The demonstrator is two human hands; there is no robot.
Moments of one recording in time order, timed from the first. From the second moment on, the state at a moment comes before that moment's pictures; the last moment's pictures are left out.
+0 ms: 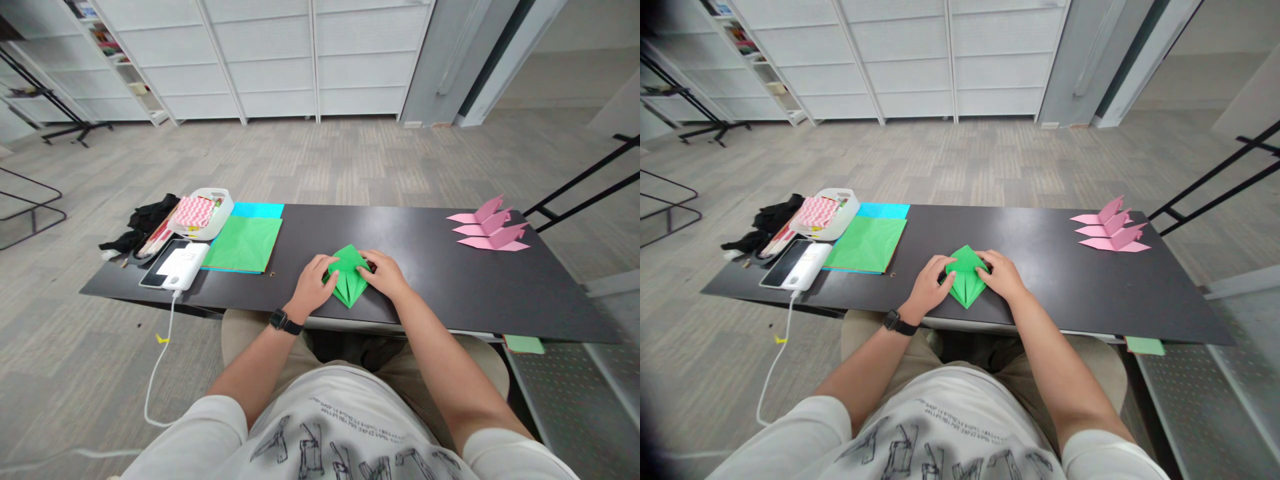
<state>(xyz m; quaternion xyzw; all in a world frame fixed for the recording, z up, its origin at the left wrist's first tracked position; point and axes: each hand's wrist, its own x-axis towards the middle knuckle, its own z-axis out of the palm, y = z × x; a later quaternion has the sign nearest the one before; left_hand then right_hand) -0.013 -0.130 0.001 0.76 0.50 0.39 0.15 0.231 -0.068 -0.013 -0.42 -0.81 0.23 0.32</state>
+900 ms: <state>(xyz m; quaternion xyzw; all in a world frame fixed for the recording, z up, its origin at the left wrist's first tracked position) -0.009 -0.139 0.008 0.80 0.53 0.27 0.06 0.240 -0.088 0.035 -0.42 -0.82 0.17 0.35</state>
